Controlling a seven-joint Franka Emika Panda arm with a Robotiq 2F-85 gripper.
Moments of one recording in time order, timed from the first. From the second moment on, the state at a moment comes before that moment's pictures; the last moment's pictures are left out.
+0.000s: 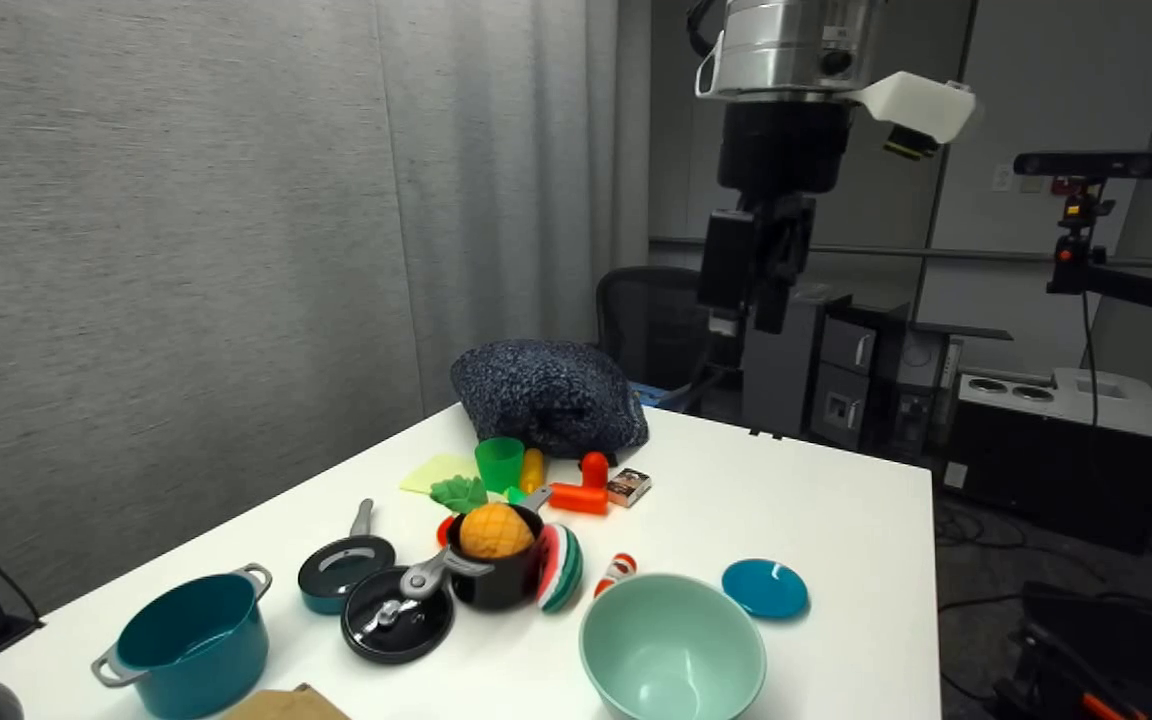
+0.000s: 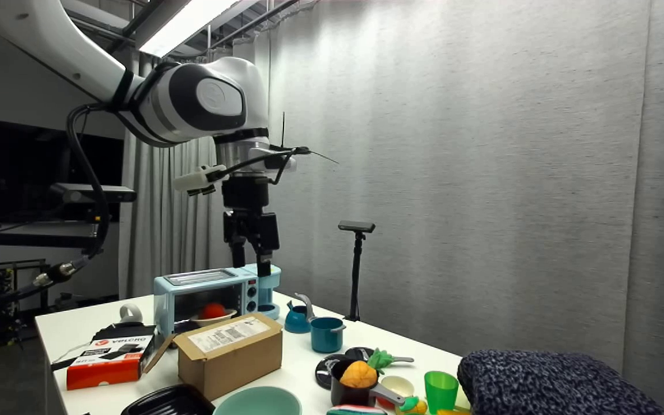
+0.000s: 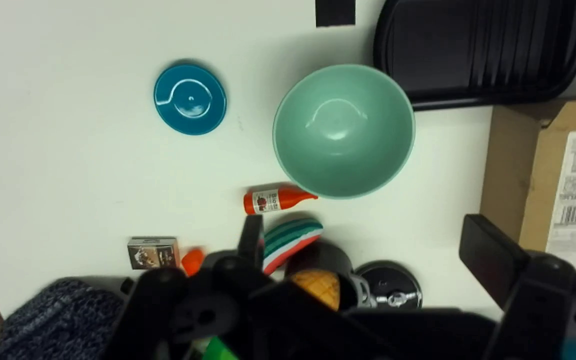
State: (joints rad) arm 0.04 -0.33 0.10 -2.28 -0.02 2.04 0.23
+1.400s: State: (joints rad) arm -0.01 -0.21 0.10 -2.26 -0.09 2.28 0.38
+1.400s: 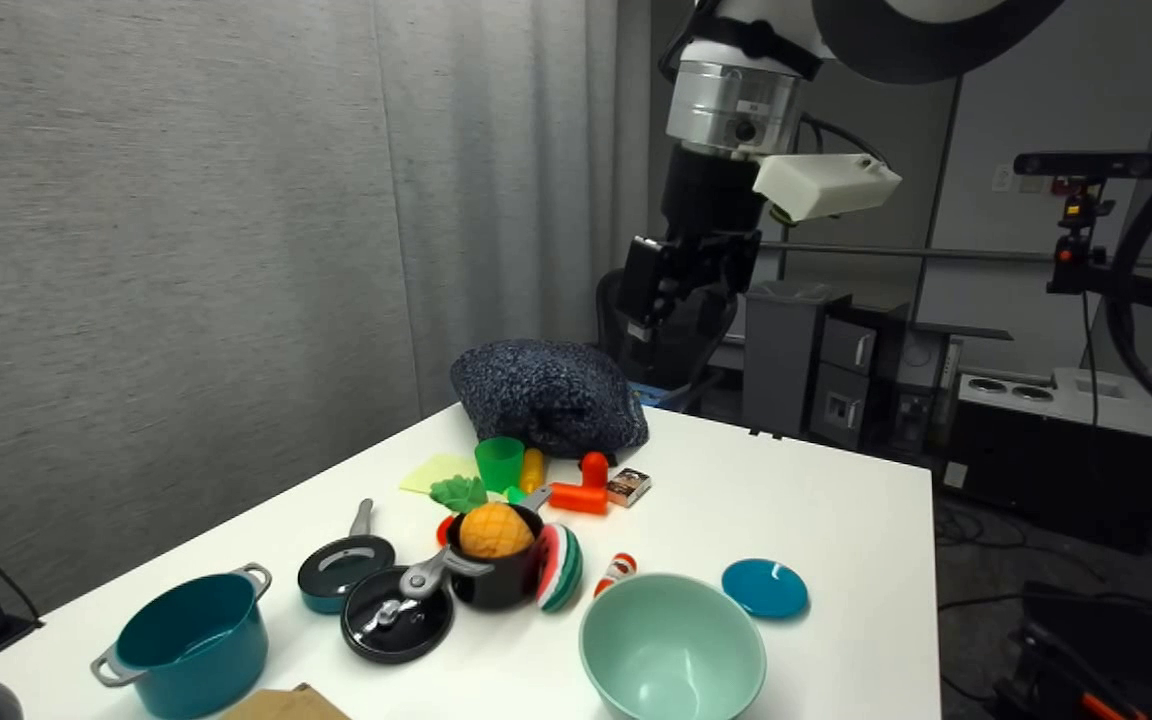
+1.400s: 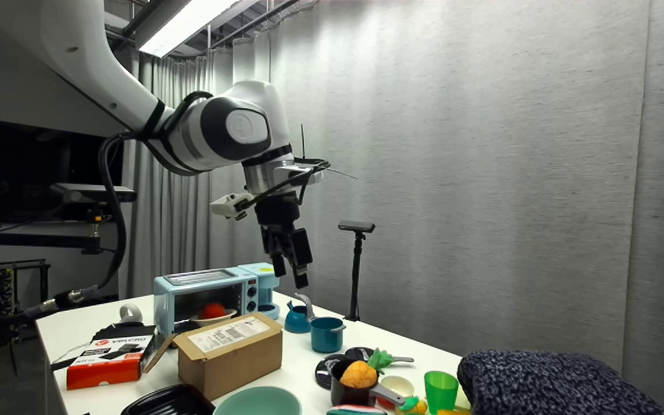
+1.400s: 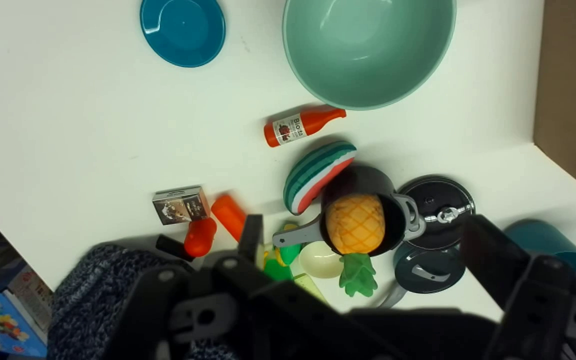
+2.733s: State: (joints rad) arm 0.06 0.42 0.00 -1.92 -0.12 2.65 0.39
